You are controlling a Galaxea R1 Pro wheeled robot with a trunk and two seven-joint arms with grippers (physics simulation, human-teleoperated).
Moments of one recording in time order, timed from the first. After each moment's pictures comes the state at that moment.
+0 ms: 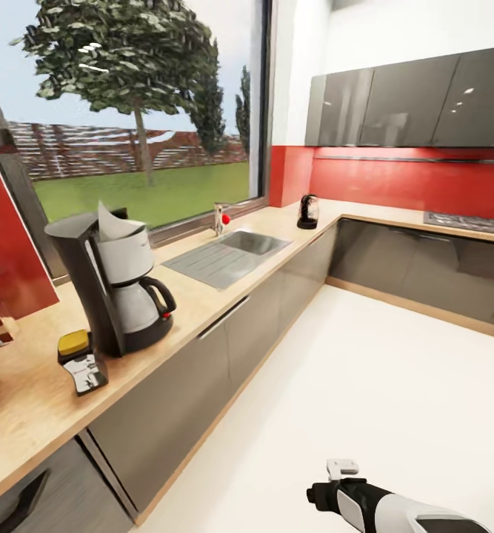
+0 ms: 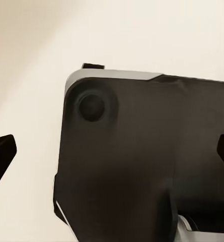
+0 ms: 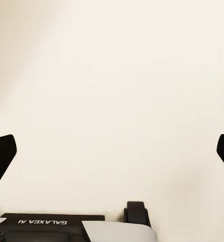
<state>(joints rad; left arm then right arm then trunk) 0.00 -0.04 0.07 -0.11 0.05 -0.23 0.01 -0.70 0.03 -0.01 0.09 -0.01 0.11 0.01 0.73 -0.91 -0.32</state>
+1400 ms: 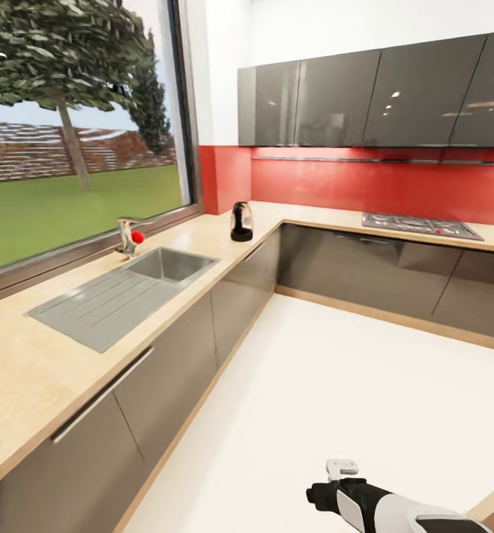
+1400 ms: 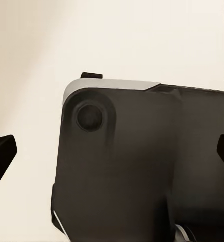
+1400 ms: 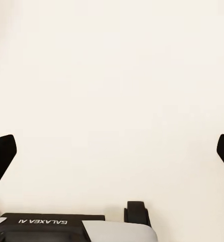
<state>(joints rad) 0.00 -0.04 0.07 -0.14 0.05 -0.23 0.01 -0.70 0.03 -0.01 0.09 -0.01 0.11 0.01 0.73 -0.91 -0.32</state>
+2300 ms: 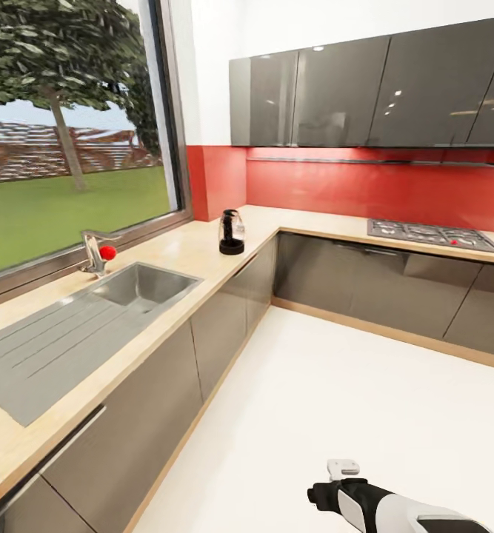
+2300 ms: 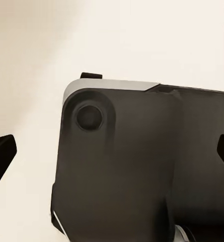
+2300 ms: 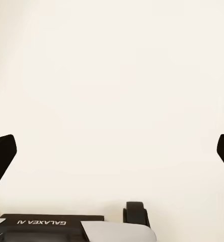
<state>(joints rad) 0.00 -0.04 0.07 -0.14 0.05 -0.23 0.01 -0.69 0.03 -0.01 0.09 -0.01 0.11 0.01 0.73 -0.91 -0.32</state>
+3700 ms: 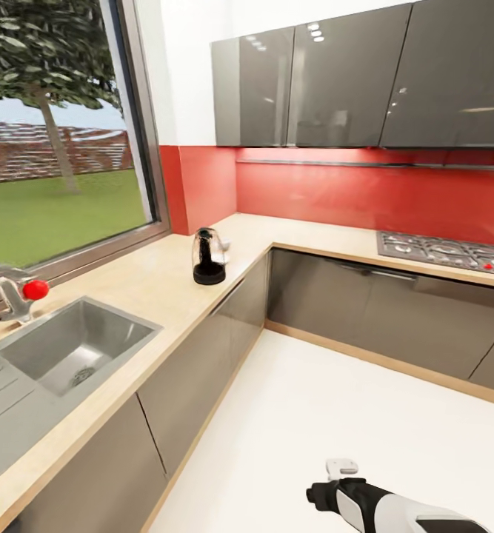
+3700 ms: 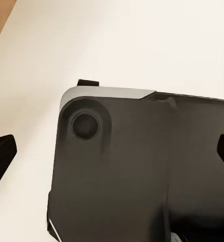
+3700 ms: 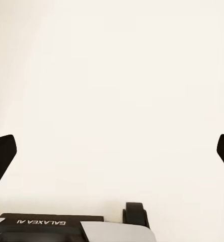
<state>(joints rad) 0.00 -0.05 0.07 -0.16 0.05 -0.23 0.01 -0.69 0.03 -0.01 0.08 0.00 0.11 0.01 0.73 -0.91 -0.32</state>
